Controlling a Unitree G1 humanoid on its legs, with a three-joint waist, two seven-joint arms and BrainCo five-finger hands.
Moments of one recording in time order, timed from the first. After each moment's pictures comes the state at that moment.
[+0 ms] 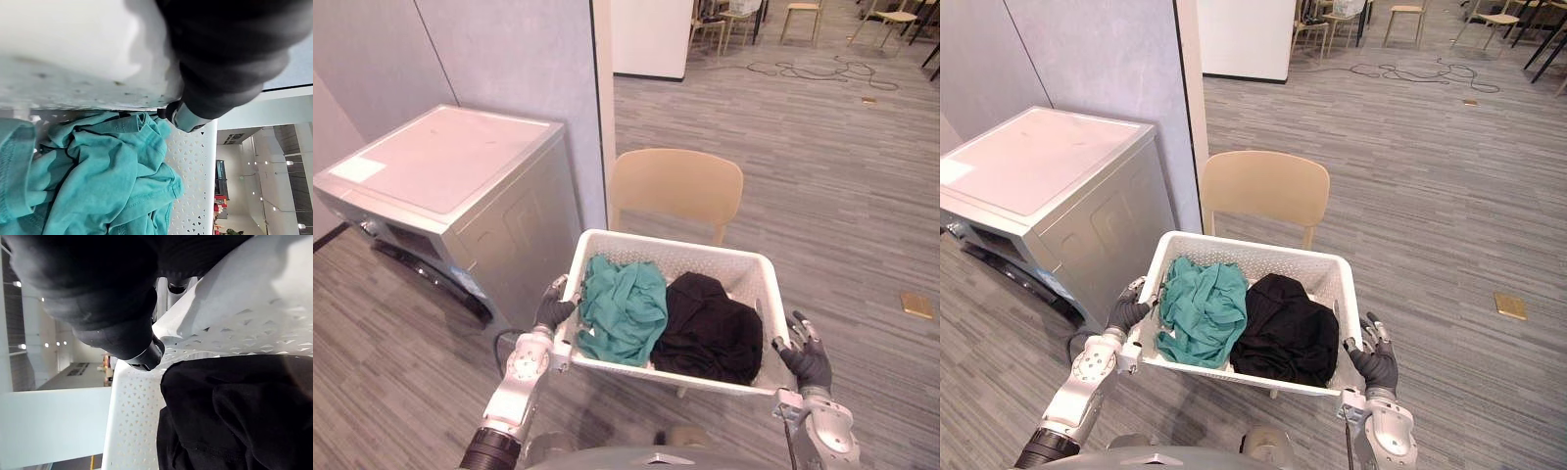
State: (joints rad) left arm 0.05 0.09 -0.24 0.14 -0.10 0.05 0.08; right arm 0.45 -0.17 -0.22 -0.16 0.23 0.00 -0.10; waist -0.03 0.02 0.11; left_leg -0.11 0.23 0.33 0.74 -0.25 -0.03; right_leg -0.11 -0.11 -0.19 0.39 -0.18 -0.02
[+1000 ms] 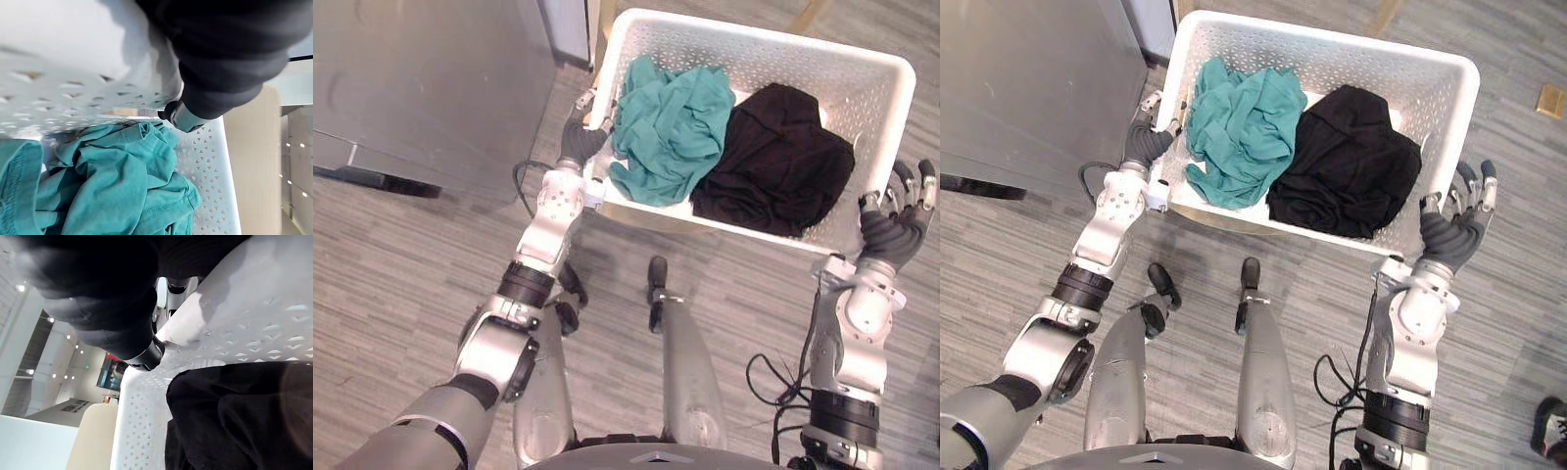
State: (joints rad) left arm -0.86 0.07 -0.13 0.44 -0.05 0.06 0.20; right arm -0.17 -0.22 -0.40 -0.24 0.21 -0.07 -0.32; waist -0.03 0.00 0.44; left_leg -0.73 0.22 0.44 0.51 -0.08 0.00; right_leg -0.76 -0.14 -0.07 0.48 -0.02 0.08
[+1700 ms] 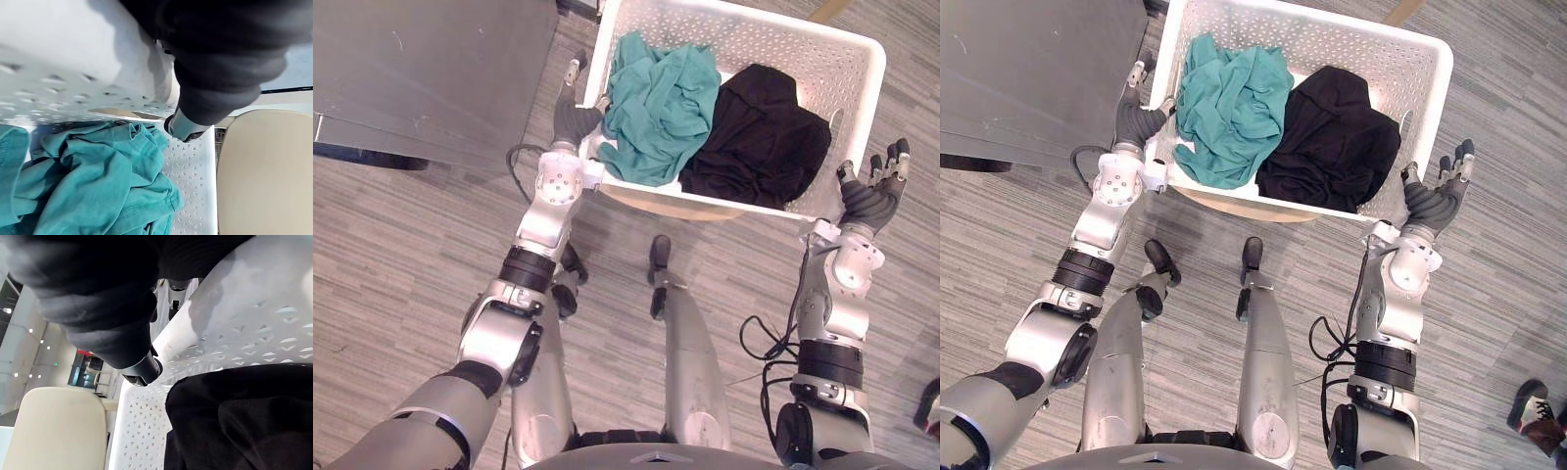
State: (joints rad) left arm -0.92 0.06 -0.12 0.45 -0.05 0.02 0.25; right arm -0.36 -0.27 -0.41 0.02 0.27 -0.08 -0.32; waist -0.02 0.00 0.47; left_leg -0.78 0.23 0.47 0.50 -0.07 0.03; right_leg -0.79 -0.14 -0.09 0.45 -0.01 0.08
